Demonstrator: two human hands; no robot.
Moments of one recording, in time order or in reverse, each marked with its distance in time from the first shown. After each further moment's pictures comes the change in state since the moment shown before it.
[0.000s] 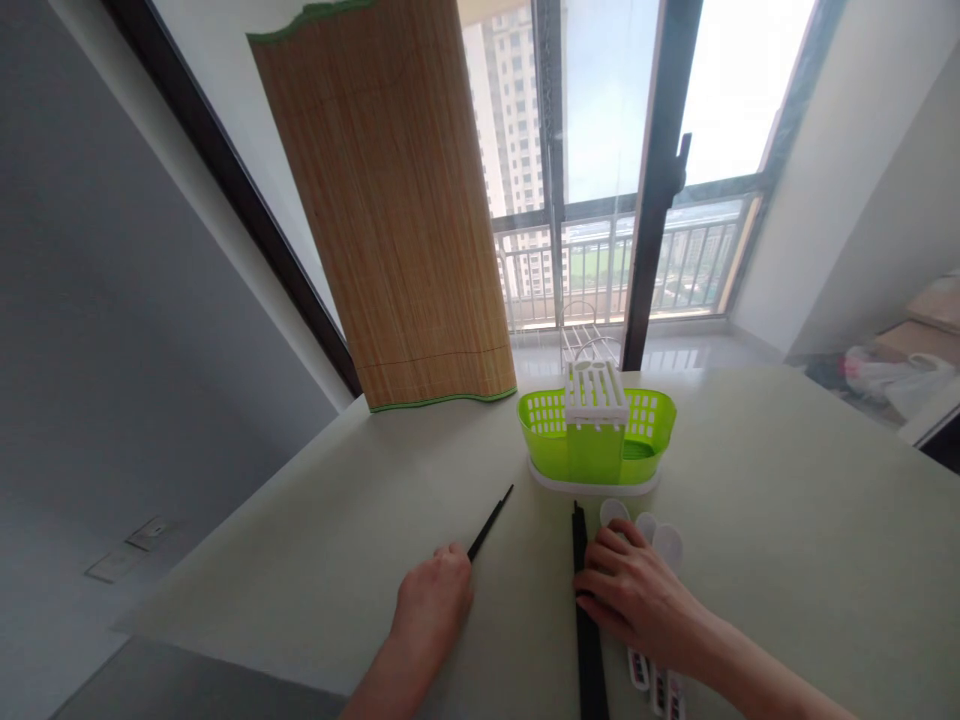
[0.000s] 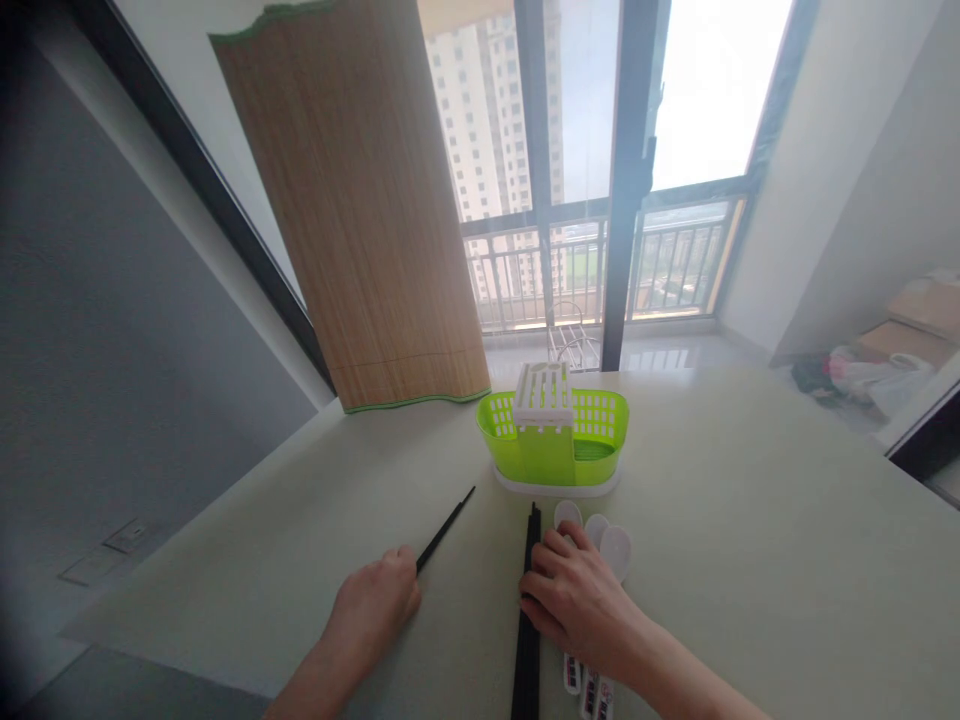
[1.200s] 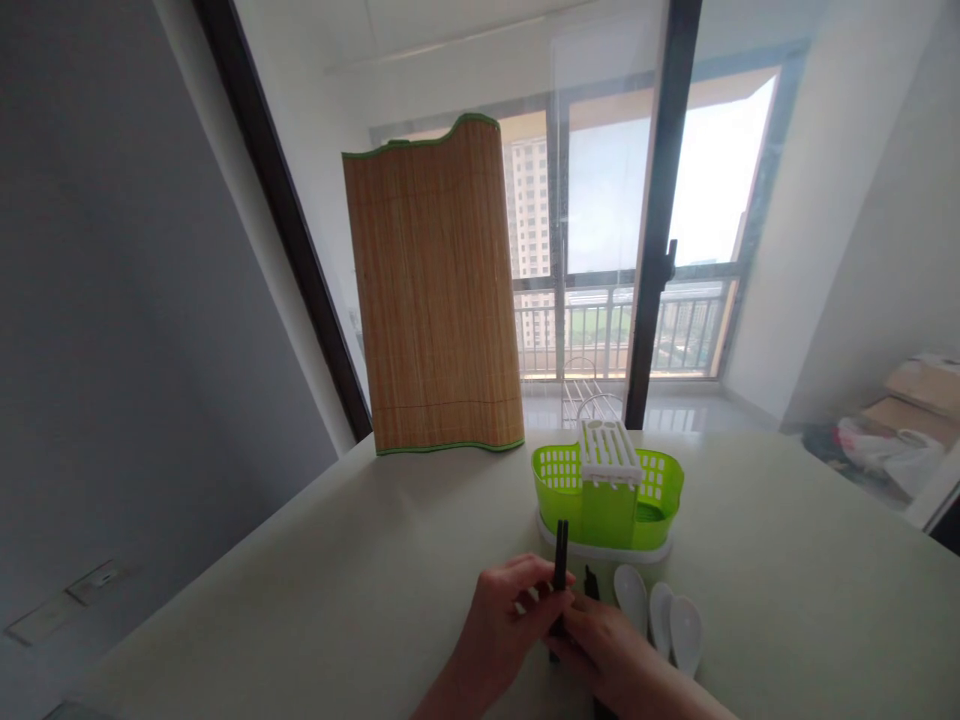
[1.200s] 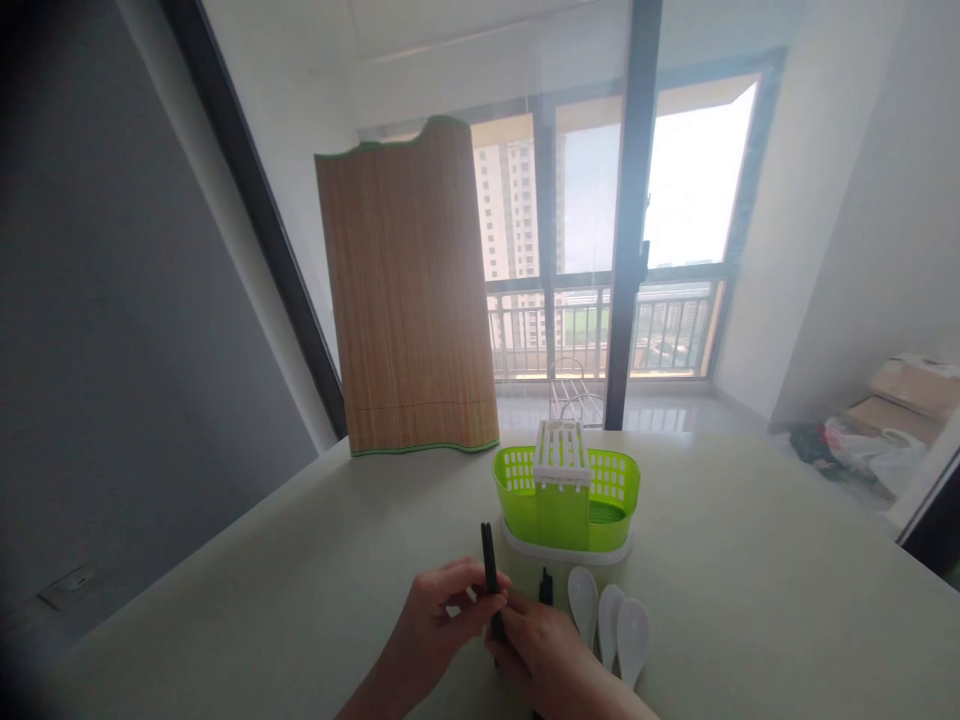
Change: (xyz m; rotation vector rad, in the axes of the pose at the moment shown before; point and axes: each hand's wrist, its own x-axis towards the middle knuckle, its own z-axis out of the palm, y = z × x) left_hand 0.010 0.036 -0.042 -1.285 0.218 0.515; right_hand 0.048 -0.007 0.039 0.322 0.072 0.038
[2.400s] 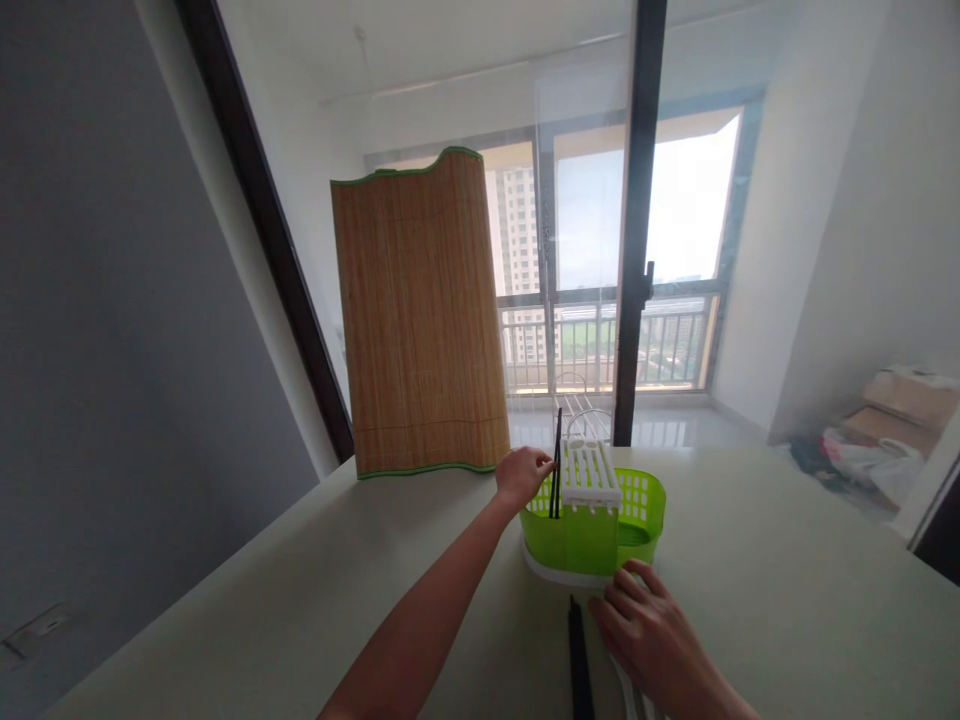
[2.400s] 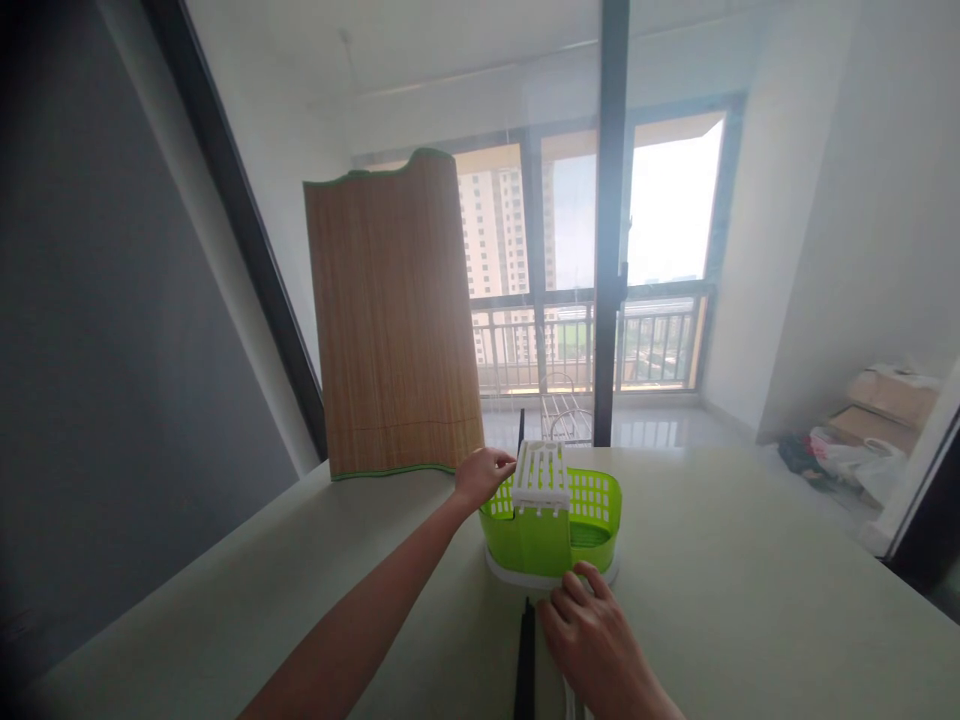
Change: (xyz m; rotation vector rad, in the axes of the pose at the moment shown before) left_hand 0.201 0.005 -0.002 0.642 0.160 -0.003; right_hand -0.019 0.029 -0.062 -0.693 0.330 -0.131
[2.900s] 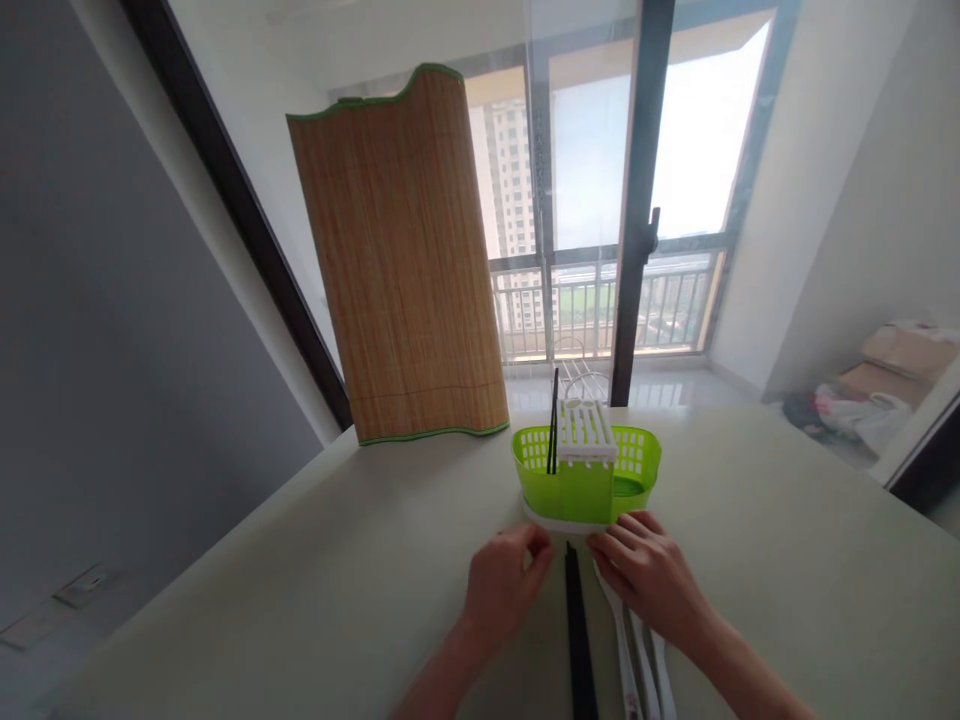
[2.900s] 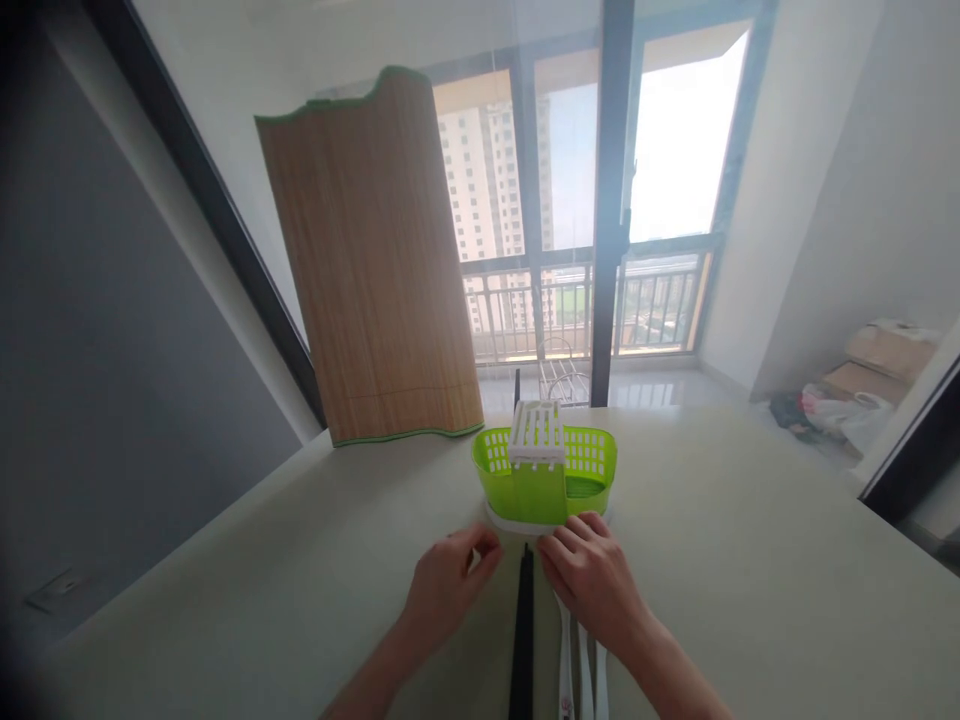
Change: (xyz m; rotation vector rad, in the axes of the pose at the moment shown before) left_hand -0.175 -0.006 0.002 -0.076 -0.145 -0.011; right_hand 0.007 0.000 -0.025 0.145 -0.114 0.107
